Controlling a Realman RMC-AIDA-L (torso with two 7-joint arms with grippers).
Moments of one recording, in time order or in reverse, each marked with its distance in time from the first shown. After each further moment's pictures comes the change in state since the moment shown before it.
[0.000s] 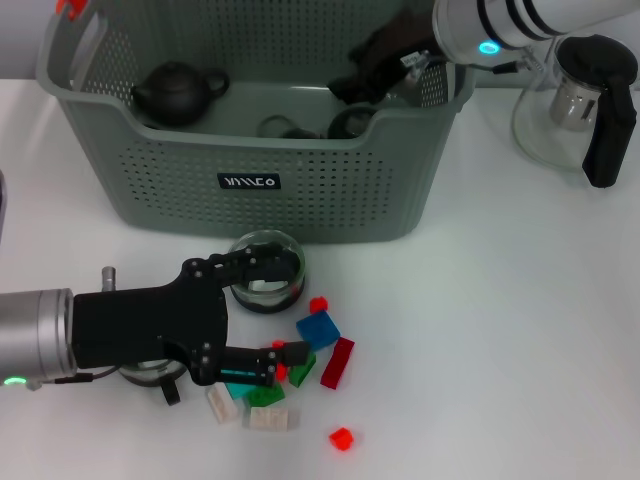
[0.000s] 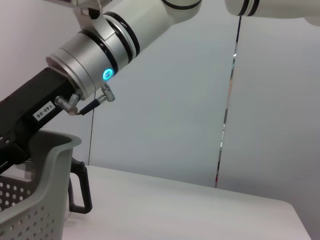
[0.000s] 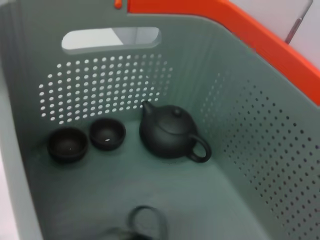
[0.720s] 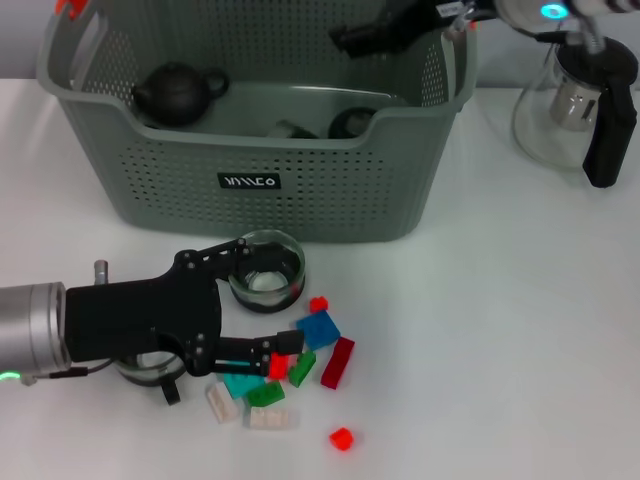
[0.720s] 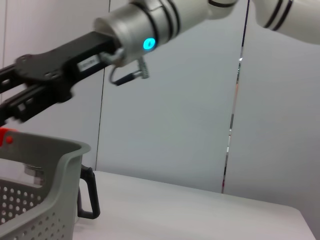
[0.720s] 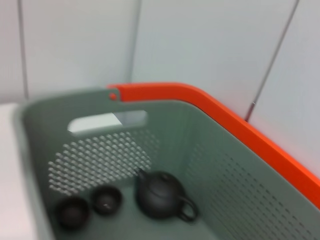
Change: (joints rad) left arm 0.000 0.005 -0.022 0.000 -0.006 0.006 0.000; right arm -0.283 0.027 -0.030 -0.539 0.104 -0.178 0.087
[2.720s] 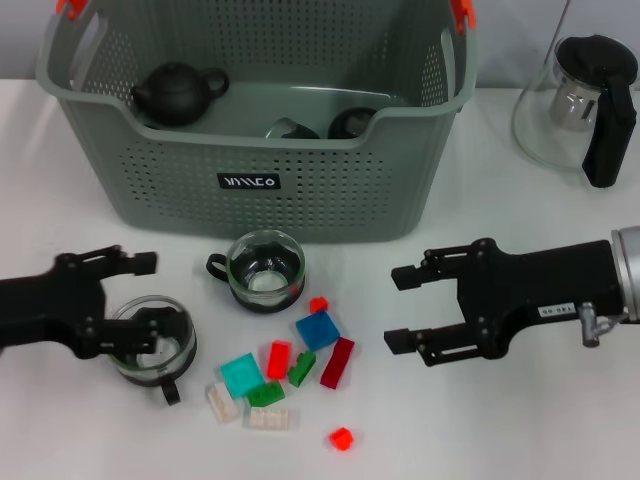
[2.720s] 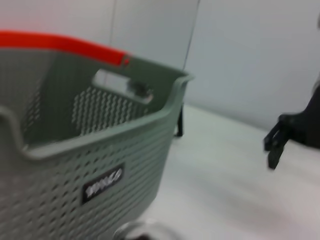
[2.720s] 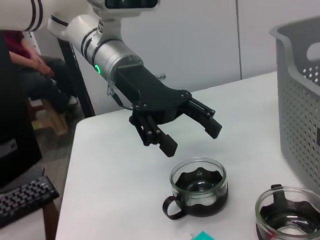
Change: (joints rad) left arm 0.071 0.017 -0.141 0.289 0.172 -0.004 -0.284; right arm -0.384 -0.012 0.046 0.143 0.390 -0.529 -0.512
